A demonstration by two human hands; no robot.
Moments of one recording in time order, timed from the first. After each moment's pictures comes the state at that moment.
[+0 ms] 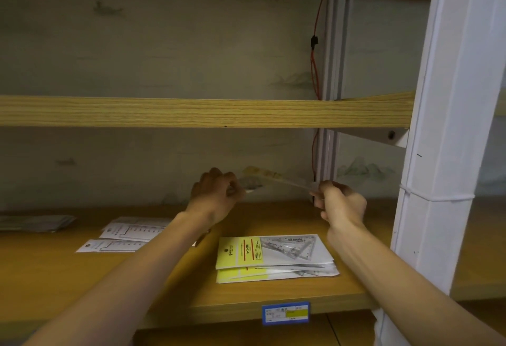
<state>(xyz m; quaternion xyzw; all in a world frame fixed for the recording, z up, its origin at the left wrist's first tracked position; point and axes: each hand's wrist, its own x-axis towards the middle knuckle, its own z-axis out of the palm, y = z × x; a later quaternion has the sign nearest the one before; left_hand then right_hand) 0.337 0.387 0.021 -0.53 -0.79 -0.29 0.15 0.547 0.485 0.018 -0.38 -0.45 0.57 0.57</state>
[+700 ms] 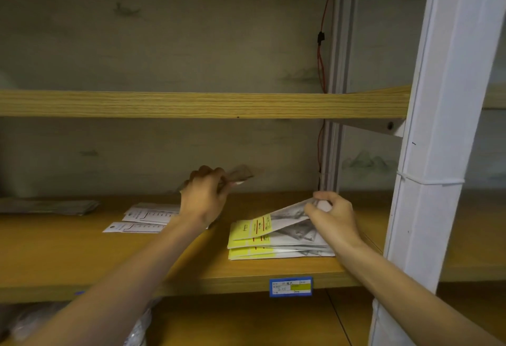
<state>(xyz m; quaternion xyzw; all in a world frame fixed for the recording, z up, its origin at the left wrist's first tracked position) 0.335 0.342 0.003 -0.48 -0.77 -0.33 0.26 0.568 0.442 -0.009 -0.38 -0.69 0.43 0.44</state>
